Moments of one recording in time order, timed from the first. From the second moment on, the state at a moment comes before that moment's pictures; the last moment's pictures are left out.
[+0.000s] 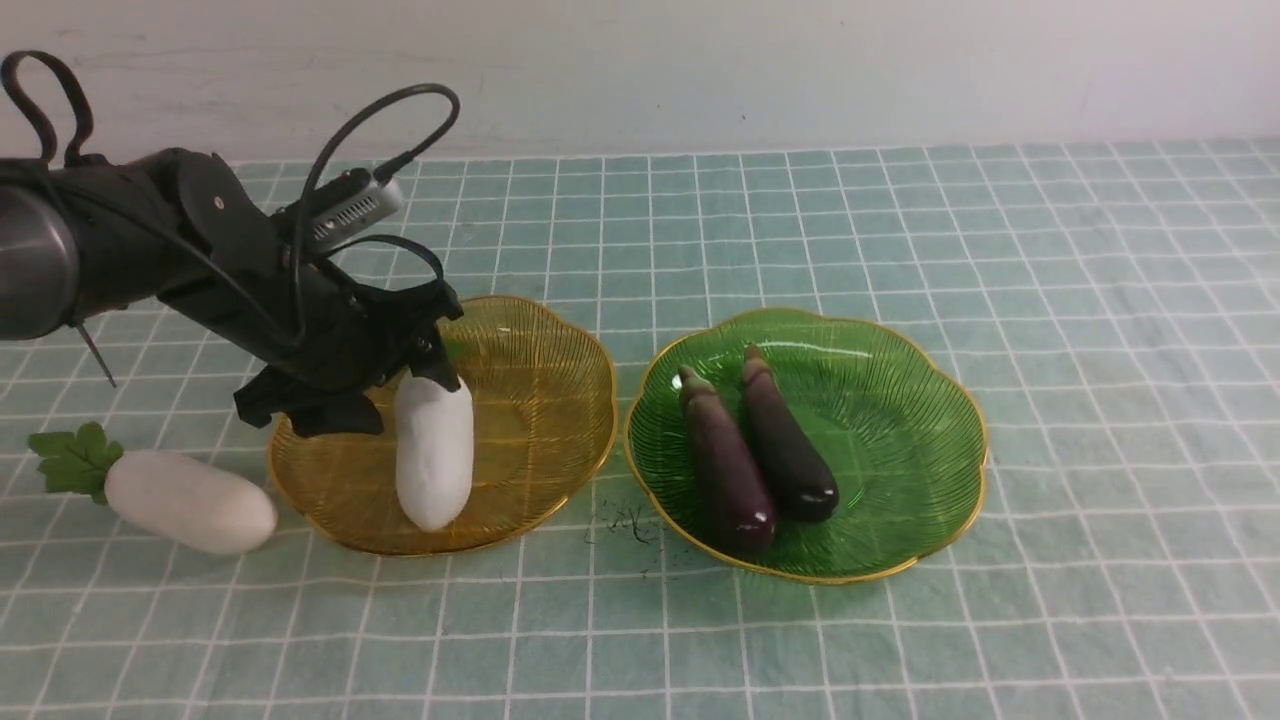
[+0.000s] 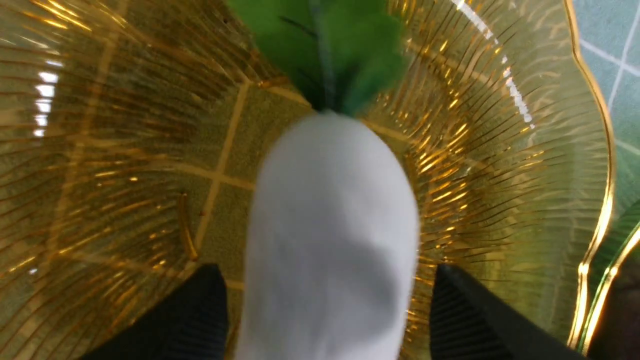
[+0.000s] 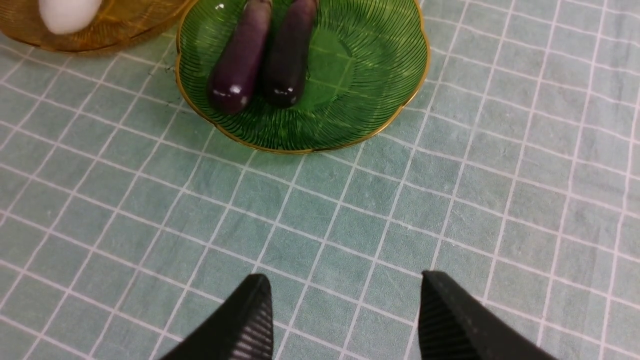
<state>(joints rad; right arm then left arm) 0.29 0.65 -0.95 0.09 1.23 -0.09 -0.11 1.84 -1.28 -0.36 0.66 -0.25</state>
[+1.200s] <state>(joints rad) 0.29 0.65 -0.95 0.11 1.24 -0.09 0.31 1.39 -1.09 -0.02 1.22 -0.11</state>
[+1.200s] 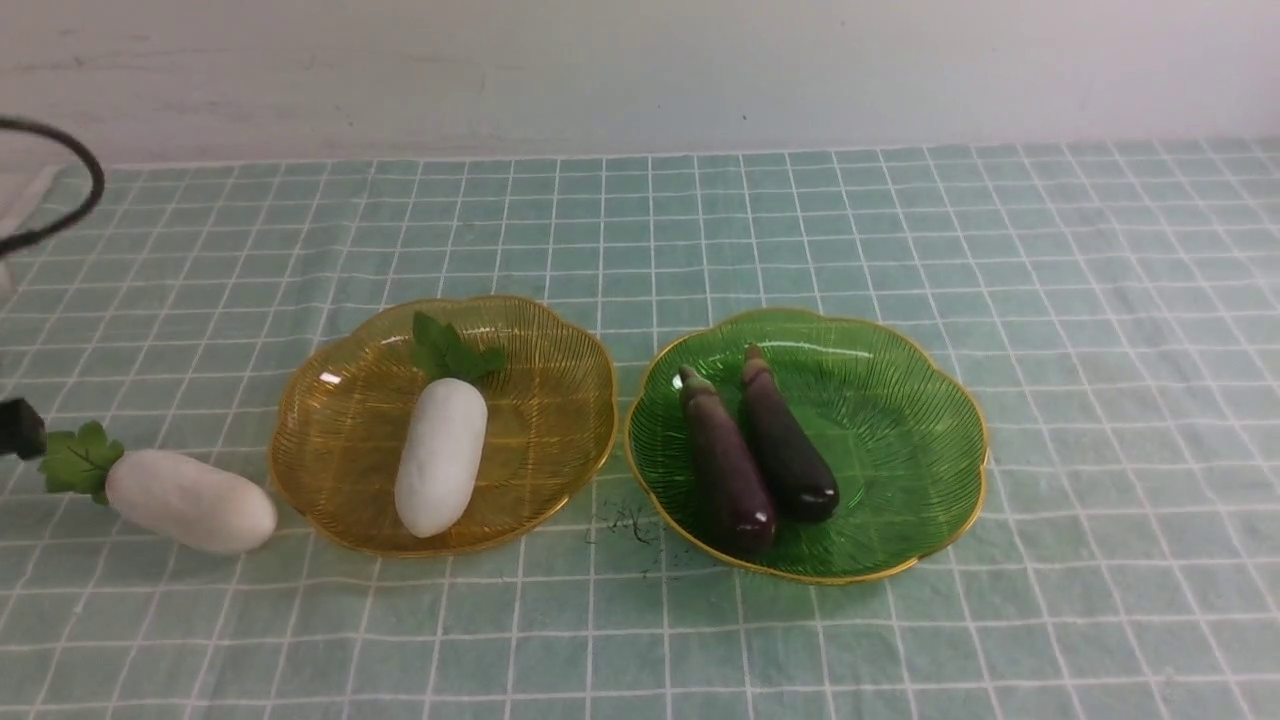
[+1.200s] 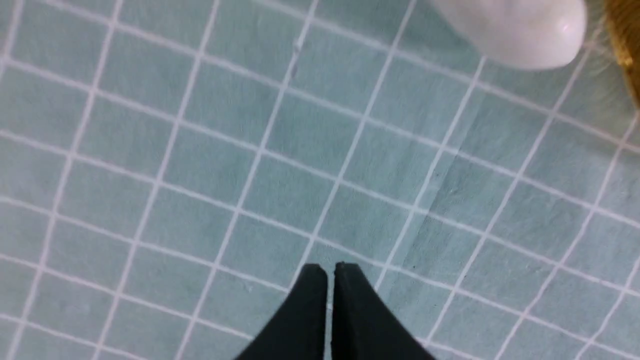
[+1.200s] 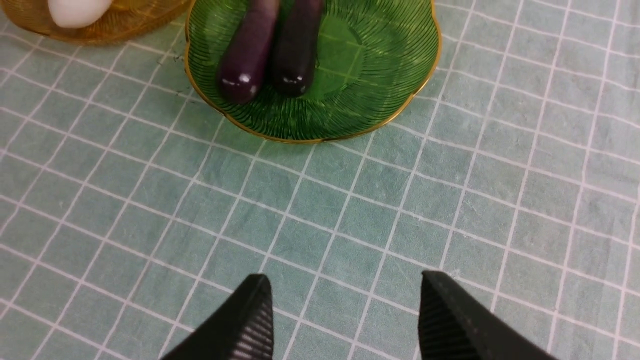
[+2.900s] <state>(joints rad) 0.29 0.65 -0.95 0.13 1.24 -0.08 0.31 1.82 -1.04 -0.46 0.53 -0.37</state>
